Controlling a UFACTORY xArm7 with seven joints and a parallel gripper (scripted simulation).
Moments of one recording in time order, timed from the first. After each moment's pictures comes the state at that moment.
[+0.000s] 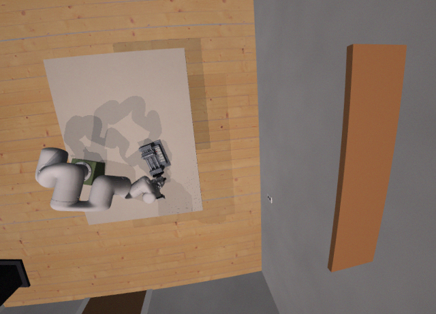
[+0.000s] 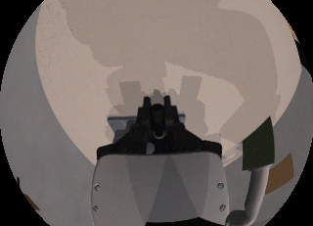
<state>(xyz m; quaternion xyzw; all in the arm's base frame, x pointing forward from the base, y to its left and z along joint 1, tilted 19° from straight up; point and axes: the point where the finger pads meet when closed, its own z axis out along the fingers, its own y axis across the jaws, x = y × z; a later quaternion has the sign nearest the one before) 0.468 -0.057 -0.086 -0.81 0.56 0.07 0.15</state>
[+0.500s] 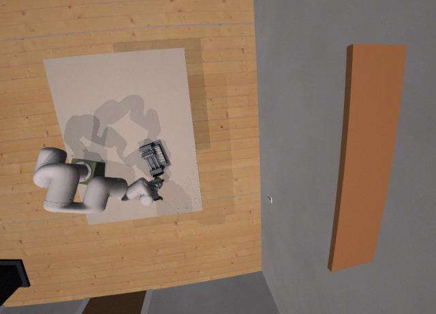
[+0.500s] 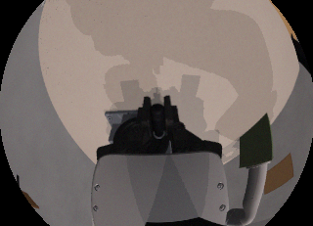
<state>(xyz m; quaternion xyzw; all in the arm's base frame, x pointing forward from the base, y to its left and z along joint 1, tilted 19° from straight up) 0.456 -0.066 -0.072 -0.81 0.56 0.07 0.15</state>
